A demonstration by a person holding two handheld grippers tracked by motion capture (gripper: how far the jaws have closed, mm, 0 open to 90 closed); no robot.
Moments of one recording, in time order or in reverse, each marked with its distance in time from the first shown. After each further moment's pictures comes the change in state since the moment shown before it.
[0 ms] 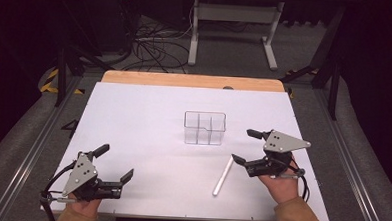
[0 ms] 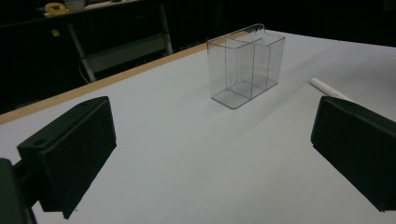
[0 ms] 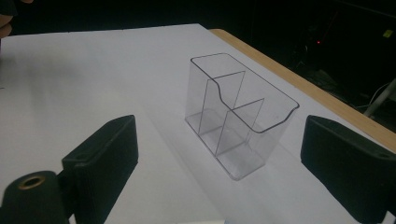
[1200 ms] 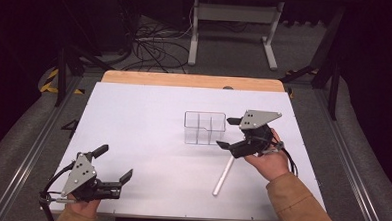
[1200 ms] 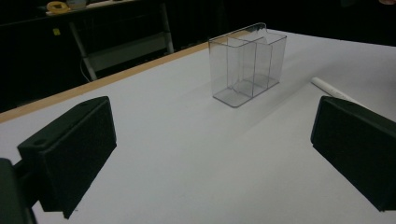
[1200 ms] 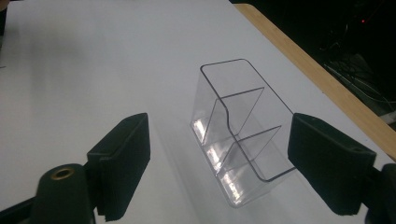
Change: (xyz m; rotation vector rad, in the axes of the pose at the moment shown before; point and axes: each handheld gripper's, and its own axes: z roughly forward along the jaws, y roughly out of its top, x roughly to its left) left arm 0.000 -0.001 -0.002 0.005 0.005 -0.004; right arm -0.016 0.049 0.049 0.161 0.116 -0.091
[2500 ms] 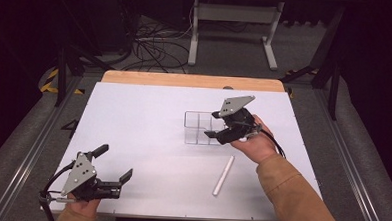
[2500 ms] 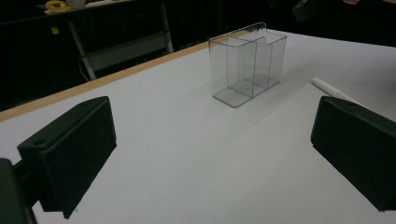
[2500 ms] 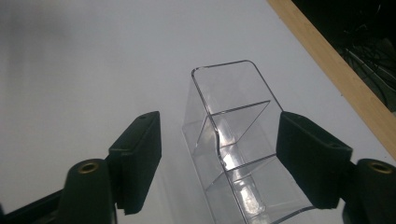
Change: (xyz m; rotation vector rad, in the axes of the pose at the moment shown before) left arm 0.001 0.000 0.001 0.001 -0.004 -0.006; right arm -0.021 0.026 0.046 0.136 0.068 -0.054
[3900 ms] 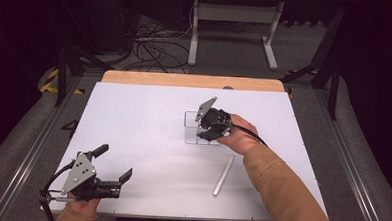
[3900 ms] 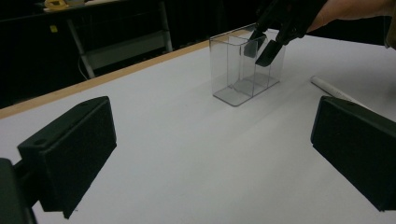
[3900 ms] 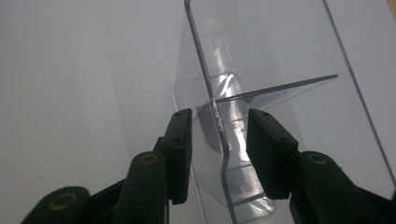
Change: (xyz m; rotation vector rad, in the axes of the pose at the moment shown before) left arm 0.002 -0.001 0.001 0.002 -0.004 -0.005; right arm -0.006 0.006 0.076 0.312 0.048 -0.093
